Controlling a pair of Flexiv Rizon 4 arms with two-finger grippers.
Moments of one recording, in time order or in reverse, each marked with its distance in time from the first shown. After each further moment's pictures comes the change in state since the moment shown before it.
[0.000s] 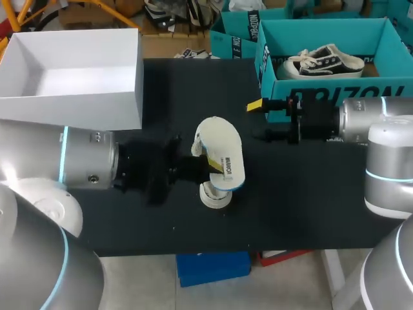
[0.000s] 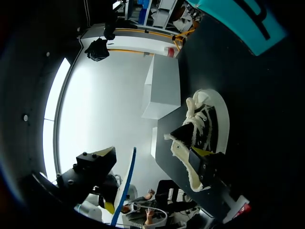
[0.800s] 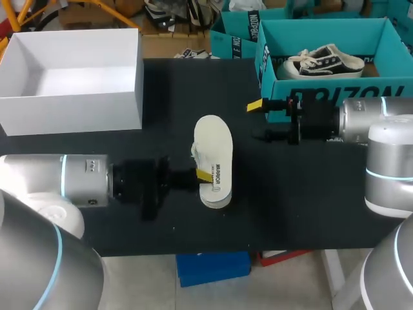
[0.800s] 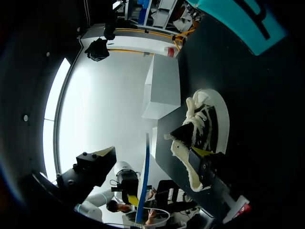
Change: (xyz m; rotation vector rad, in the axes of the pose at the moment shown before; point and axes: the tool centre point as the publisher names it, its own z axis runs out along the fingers) left arm 0.053 0.033 0.007 0.003 -0.121 0.179; right arm 0.000 0.000 0.000 0.001 -0.001 0.000
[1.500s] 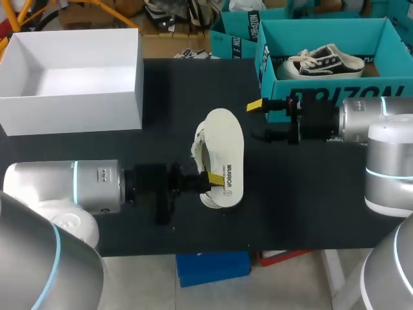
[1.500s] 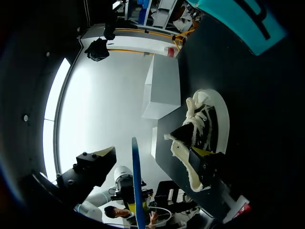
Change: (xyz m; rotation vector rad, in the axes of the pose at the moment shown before) left arm -0.006 -0.013 0.021 -0.034 -0.011 0.161; right arm 0.000 0.001 0.001 0.000 0.000 0.000
